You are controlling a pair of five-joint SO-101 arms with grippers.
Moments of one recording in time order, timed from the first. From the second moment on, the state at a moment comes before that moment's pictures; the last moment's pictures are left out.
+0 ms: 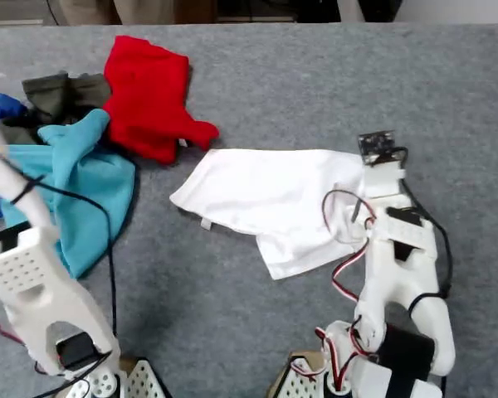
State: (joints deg) left arm -26.1 32.9 -72.9 100.2 24.8; right arm 14.9 -17.0 58.9 31.0 18.2
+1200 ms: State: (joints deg) left arm -9.6 49.1 -87.7 100.3 17.0; right arm 14.6 -17.2 59.0 30.5 18.2
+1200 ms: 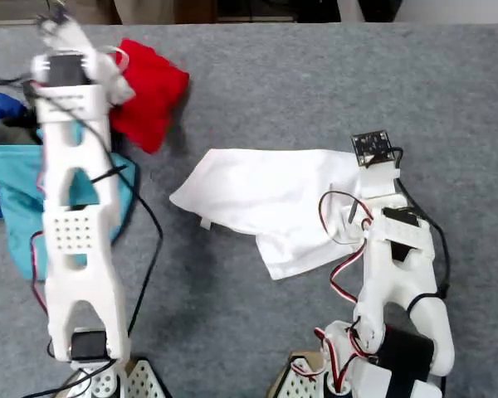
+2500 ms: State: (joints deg) left arm -12.8 -5.5 1.1 94.3 22.1; right arm 8.2 -54.5 42.2 66.3 30.0
